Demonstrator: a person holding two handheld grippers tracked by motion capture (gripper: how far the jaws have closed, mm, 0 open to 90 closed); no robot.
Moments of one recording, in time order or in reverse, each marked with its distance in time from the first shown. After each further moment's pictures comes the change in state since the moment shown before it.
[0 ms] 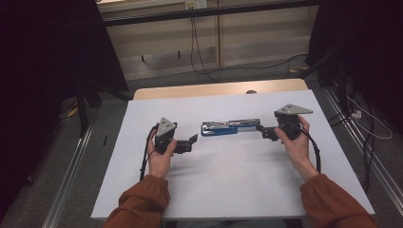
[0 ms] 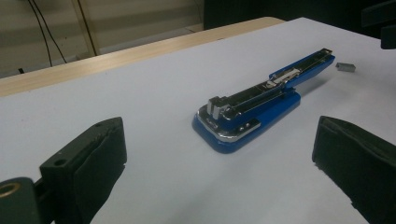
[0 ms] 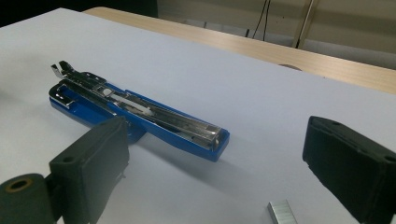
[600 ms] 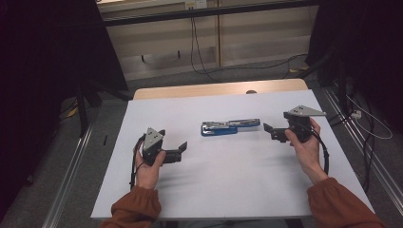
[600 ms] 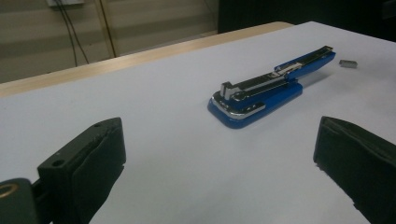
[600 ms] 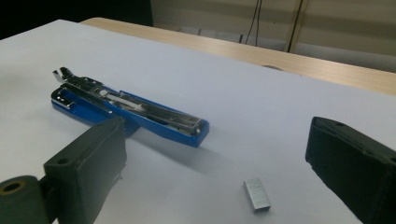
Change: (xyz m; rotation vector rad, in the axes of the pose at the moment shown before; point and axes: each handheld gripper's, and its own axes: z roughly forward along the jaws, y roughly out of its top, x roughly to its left) left arm -0.002 -0.015 -0.046 -0.036 0.078 0.002; right arm -0.012 -0.003 -0.025 -0.031 -0.024 0.027
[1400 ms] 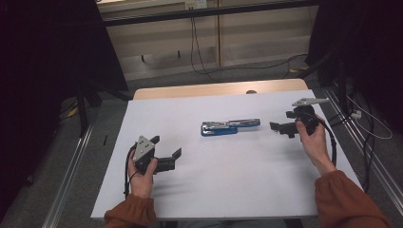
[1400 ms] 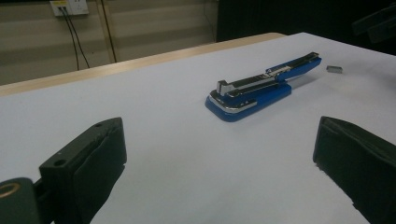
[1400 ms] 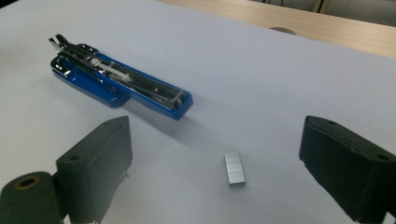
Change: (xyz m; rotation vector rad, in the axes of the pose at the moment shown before) left arm -0.001 -0.012 -0.025 -0.042 -0.020 -0.011; right arm -0.036 0.012 0.008 0.192 0.110 0.010
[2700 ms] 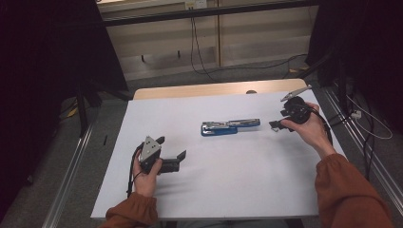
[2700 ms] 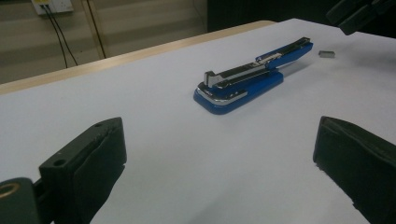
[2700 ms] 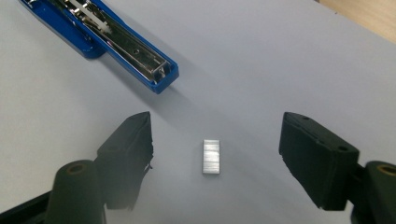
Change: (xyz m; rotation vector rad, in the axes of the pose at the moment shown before) left arm -0.007 -0.003 0.012 0.022 -0.025 0.049; right arm -0.012 0.030 0.022 0.280 0.024 -0.168
